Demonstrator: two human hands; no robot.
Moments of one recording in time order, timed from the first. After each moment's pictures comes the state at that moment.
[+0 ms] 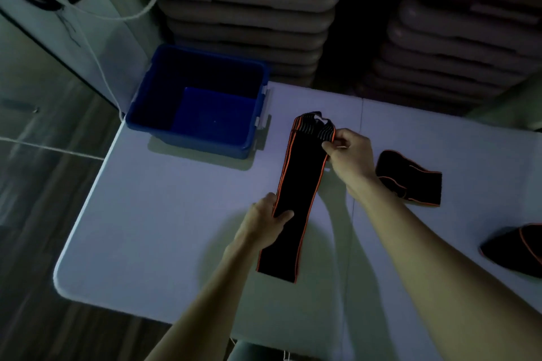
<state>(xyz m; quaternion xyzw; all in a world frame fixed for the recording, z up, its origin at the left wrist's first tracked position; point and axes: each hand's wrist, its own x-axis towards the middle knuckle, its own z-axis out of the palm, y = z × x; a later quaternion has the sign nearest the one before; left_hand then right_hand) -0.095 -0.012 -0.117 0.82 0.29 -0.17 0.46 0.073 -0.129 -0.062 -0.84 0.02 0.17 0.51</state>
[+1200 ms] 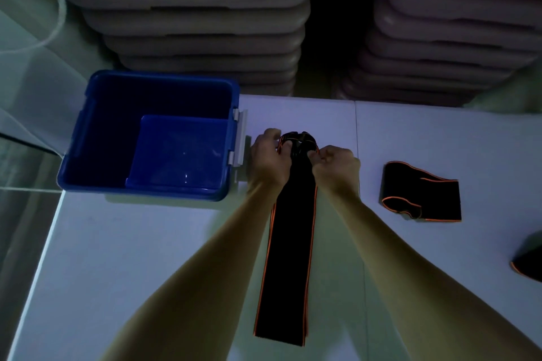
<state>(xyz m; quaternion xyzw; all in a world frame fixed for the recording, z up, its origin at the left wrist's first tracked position) 0.090 0.020 -0.145 0.83 0.30 0.03 0.47 0.110 -0.100 -0.115 -0.88 0.11 0.15 0.43</state>
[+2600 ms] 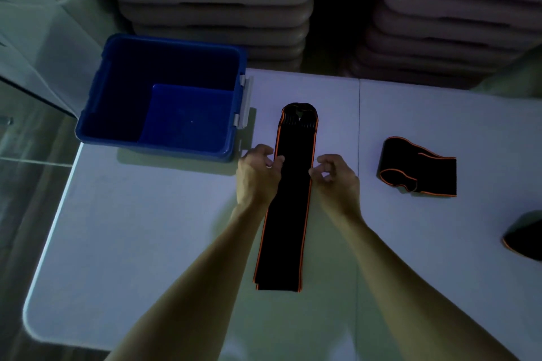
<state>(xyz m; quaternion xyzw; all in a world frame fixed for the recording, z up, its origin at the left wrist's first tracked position) 0.000 0.011 -0.149 0.85 0.32 0.04 0.41 0.033 -0.144 -0.148 -0.87 0.02 0.11 0.49</state>
